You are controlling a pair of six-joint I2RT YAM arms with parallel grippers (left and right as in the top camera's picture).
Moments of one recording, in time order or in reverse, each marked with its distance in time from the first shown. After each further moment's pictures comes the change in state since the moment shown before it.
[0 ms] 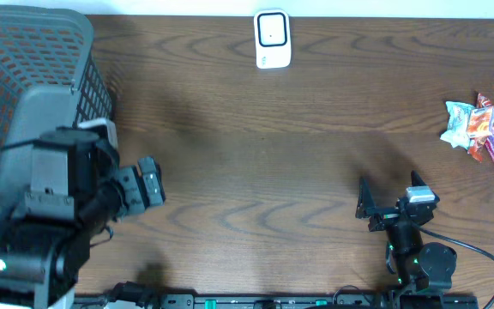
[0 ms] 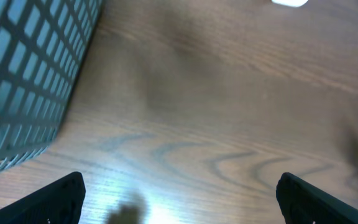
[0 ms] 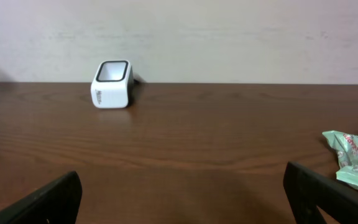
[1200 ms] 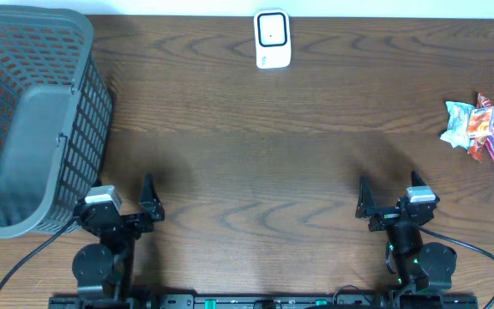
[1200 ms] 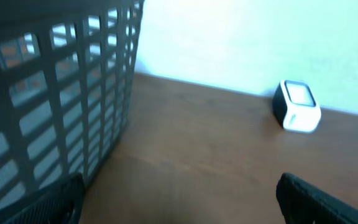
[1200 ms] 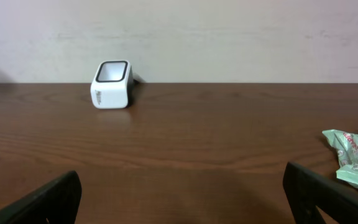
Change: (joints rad) left arm 0.192 -0.945 -1.233 1.097 -0.006 0.179; right arm 0.000 0.000 0.000 0.000 0.003 0.010
